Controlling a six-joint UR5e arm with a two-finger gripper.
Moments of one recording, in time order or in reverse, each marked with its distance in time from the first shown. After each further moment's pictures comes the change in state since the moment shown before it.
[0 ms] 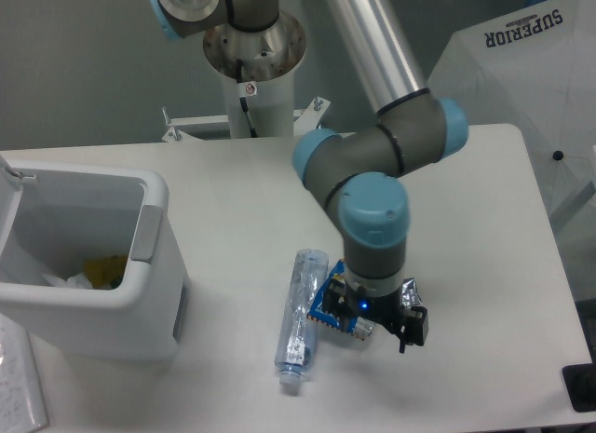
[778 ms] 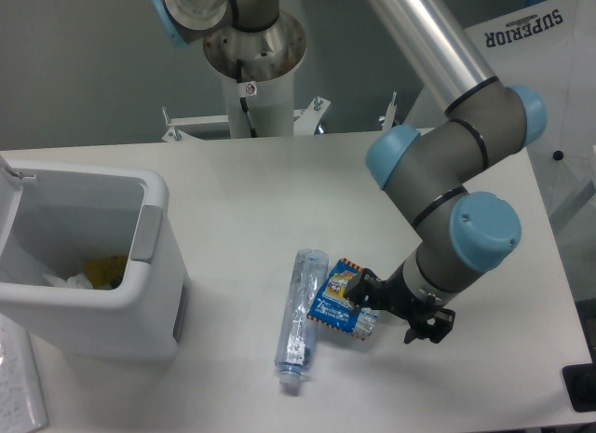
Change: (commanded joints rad) arm 0.054 -0.097 0.177 -0.332 -0.105 0.003
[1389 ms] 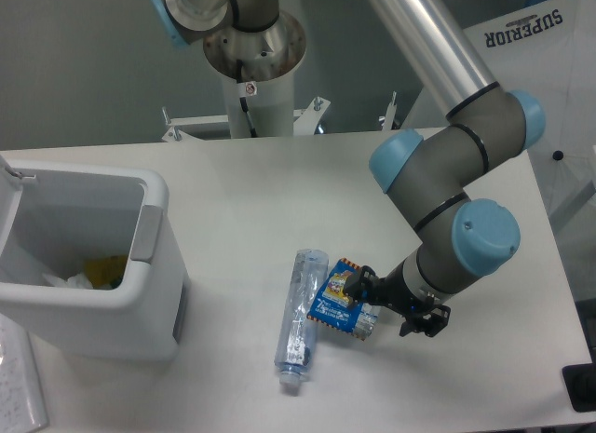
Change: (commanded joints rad) arm -0.005 -0.023 -0.031 -0.029 0.028 0.005
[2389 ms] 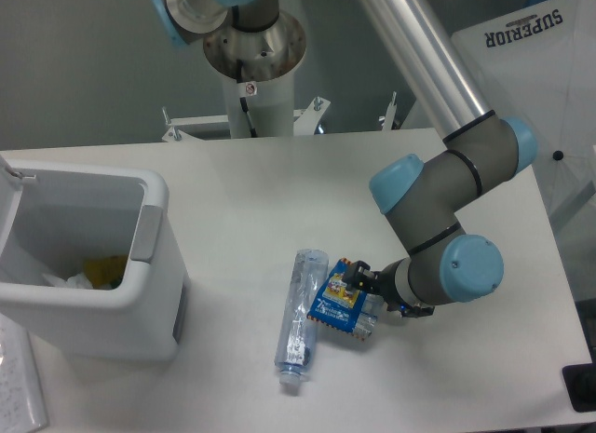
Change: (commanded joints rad) arm -0.008 -0.035 0.008 -0.201 0.149 0.000
